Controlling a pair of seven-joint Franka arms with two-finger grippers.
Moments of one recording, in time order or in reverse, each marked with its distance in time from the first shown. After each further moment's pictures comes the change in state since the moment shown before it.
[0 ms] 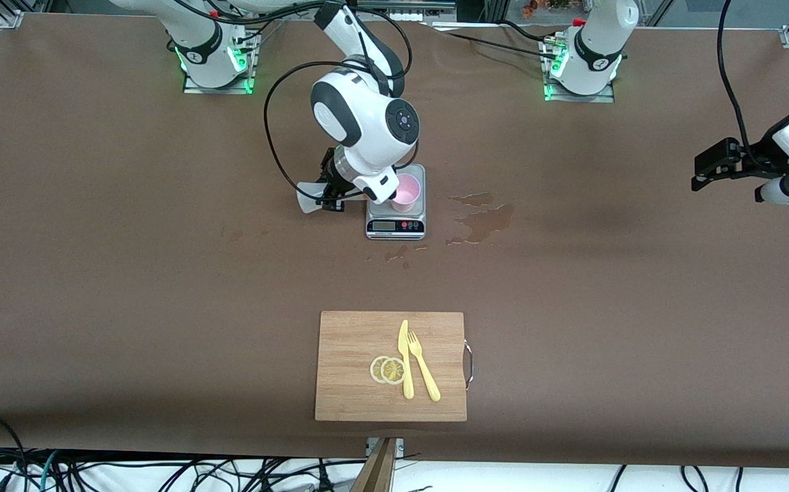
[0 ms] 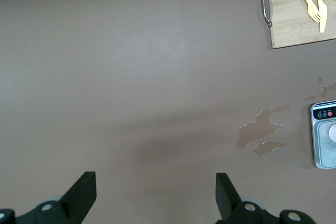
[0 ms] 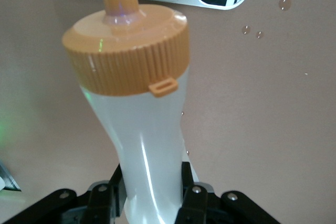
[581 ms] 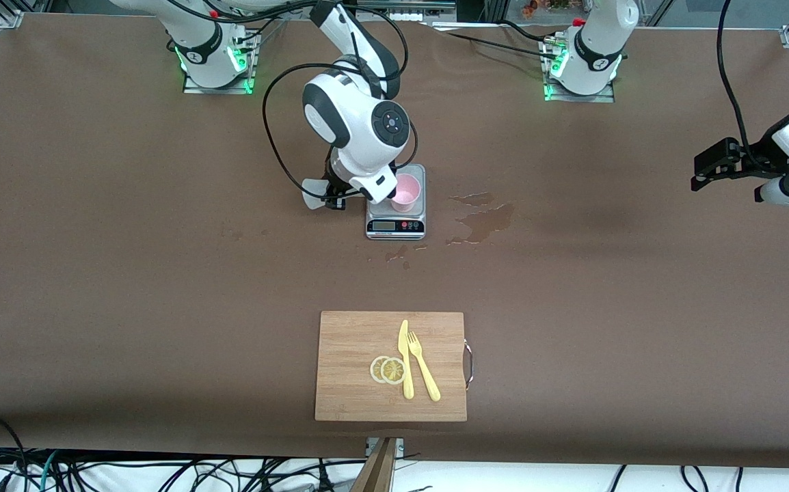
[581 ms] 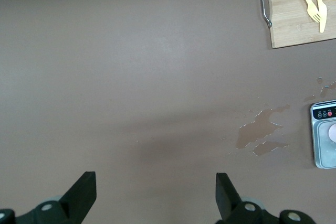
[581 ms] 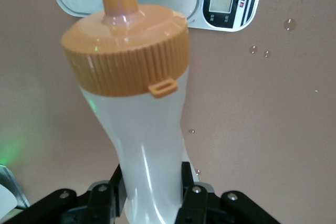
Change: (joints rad) left arm 0.000 0.000 -0.001 0.000 0.000 0.000 0.000; right arm -0.013 -0.018 0.000 -0.021 0.083 0.036 -0.008
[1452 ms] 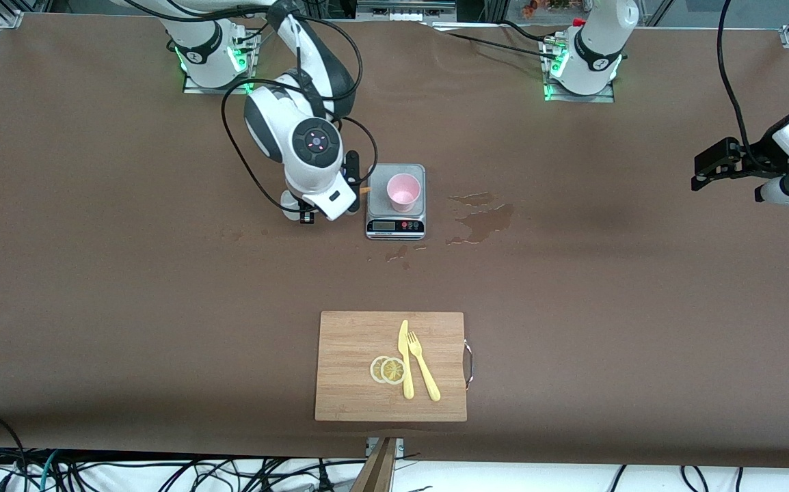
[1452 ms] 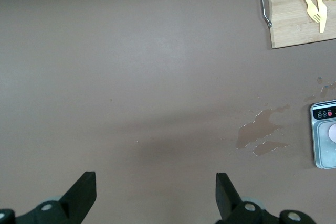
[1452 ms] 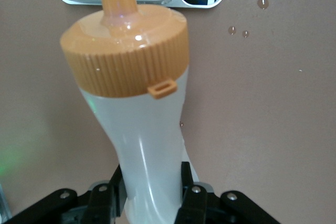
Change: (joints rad) left arm 0.000 -0.001 0.000 0.000 0.000 0.000 0.000; right arm -0.135 -0.104 0.000 -0.130 0.124 0.134 -0.140
